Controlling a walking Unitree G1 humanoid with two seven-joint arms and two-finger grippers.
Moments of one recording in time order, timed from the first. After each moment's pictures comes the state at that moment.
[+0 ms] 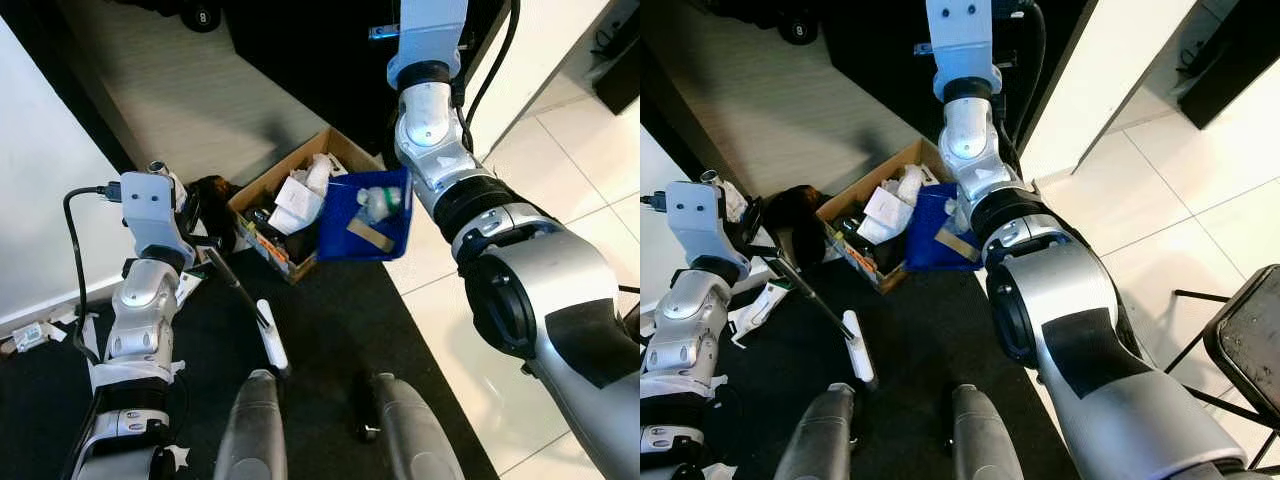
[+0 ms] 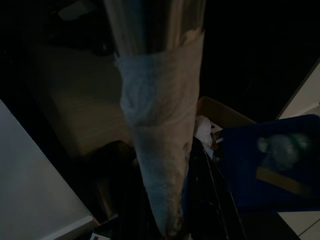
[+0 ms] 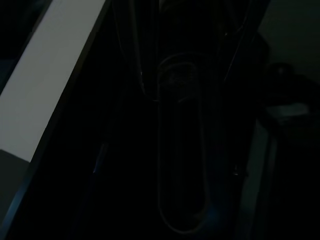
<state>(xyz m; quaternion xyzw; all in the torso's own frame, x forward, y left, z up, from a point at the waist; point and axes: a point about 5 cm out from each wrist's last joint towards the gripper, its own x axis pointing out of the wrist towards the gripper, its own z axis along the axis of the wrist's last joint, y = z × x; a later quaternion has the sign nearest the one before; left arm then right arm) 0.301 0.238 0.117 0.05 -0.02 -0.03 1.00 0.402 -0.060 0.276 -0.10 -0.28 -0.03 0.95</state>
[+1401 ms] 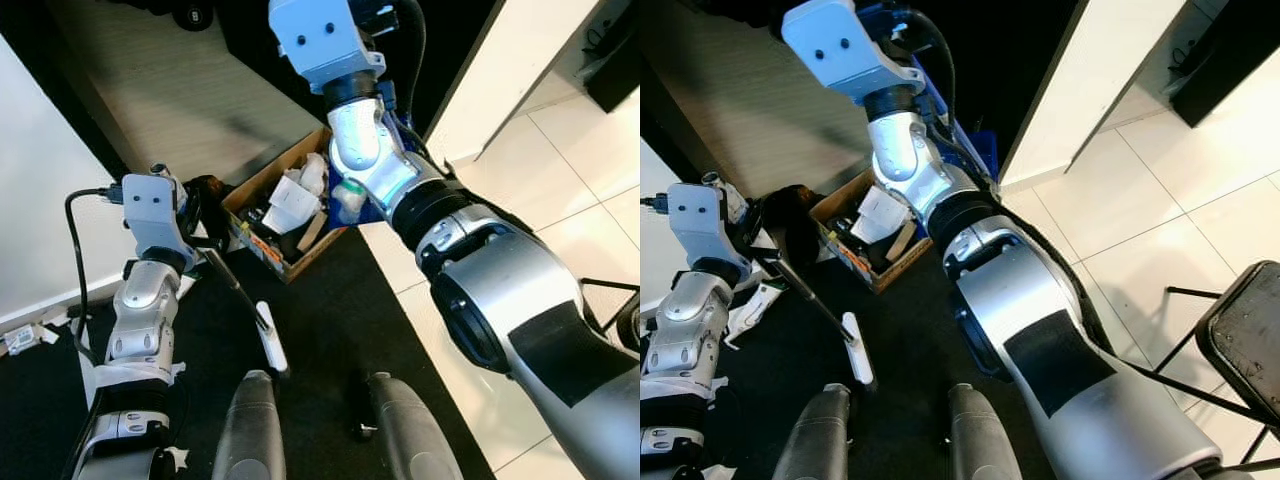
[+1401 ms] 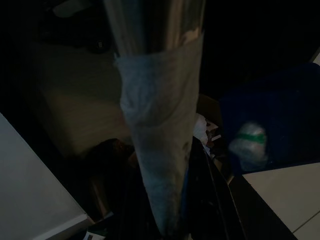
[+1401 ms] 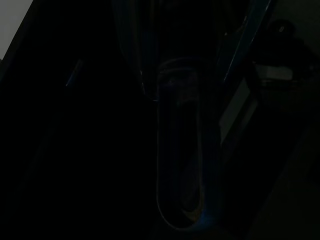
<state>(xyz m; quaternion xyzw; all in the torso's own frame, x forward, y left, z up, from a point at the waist) 0.300 0.238 0.114 0.05 -0.01 -0.02 1.00 0.367 0.019 0.289 -0.16 -0.42 0.05 0.89</state>
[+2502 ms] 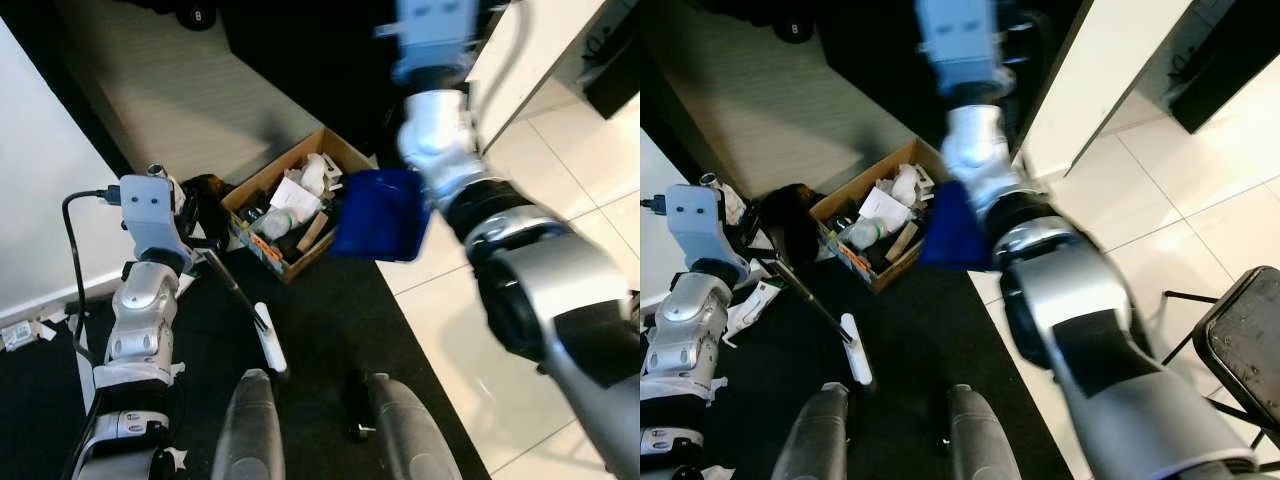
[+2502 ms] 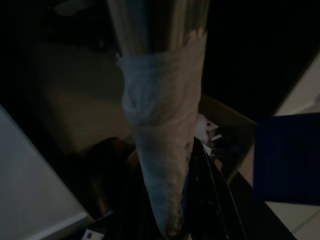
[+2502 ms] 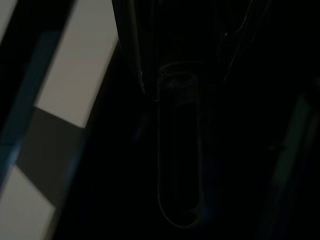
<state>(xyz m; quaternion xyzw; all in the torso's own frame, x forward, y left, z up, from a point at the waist) 0.302 0.237 0.114 0.05 -0.01 -0.03 1.00 0.399 -0.104 0.285 -0.11 -0.35 -0.09 0.93</state>
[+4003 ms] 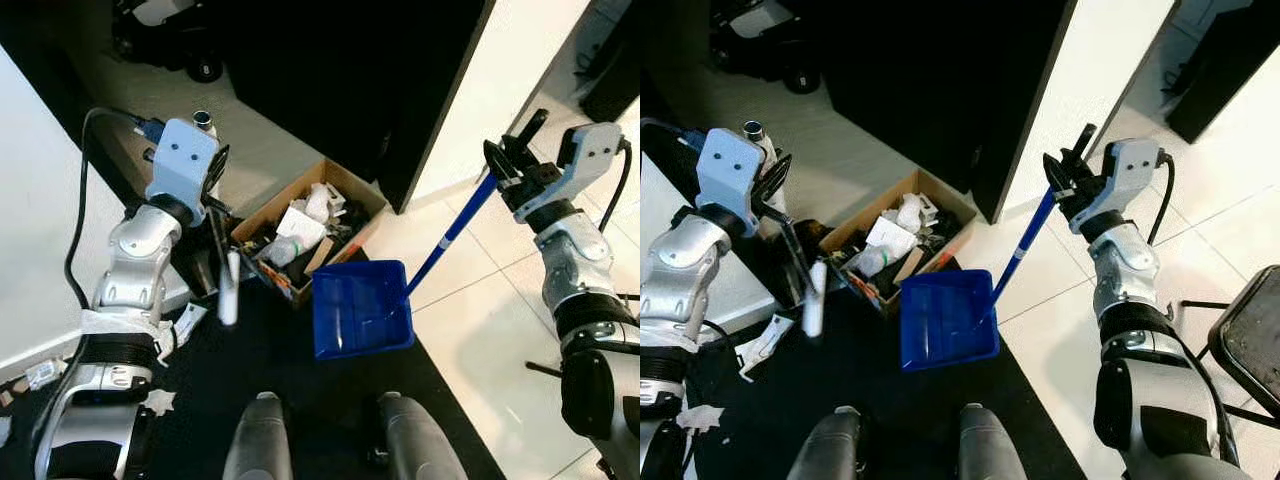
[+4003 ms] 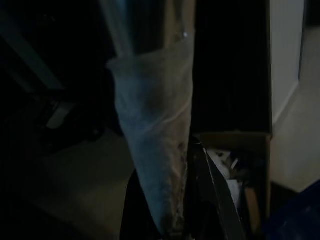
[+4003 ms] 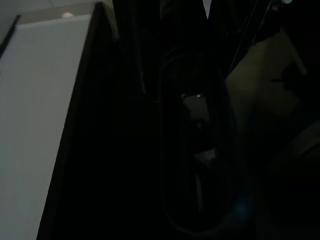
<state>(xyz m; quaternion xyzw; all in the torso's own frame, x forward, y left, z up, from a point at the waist) 0.332 0.225 0.173 0.24 -0.05 -0.15 0.96 0.349 -0.242 0.138 0.06 -0.09 0.16 0.98</state>
